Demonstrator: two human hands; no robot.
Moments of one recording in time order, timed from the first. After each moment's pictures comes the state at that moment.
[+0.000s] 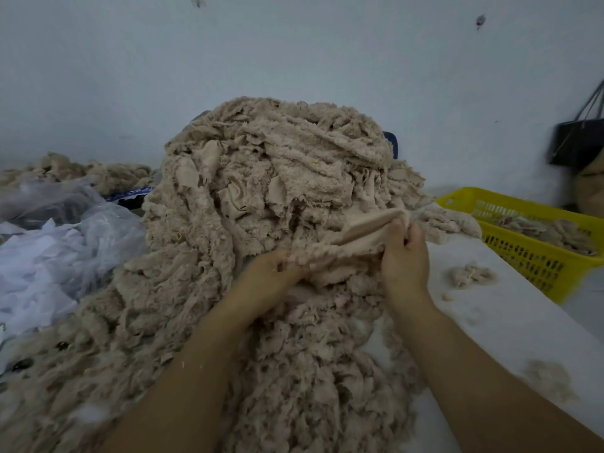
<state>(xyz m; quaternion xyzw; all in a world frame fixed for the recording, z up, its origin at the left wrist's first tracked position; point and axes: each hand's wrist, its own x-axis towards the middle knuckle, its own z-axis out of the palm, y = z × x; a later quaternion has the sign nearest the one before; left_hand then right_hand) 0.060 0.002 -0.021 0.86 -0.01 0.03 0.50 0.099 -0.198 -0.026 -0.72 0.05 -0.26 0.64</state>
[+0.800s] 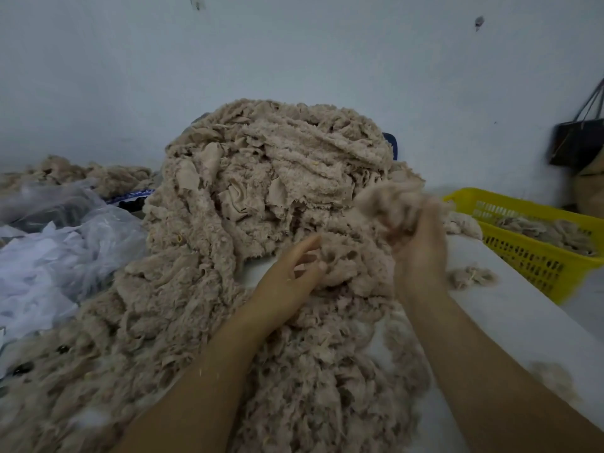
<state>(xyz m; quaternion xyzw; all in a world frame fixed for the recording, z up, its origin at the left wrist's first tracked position) 0.058 -0.014 -0.032 0.81 -0.14 0.04 0.56 0.100 -0.203 -0.009 -0.50 -0.02 -0.25 0.83</state>
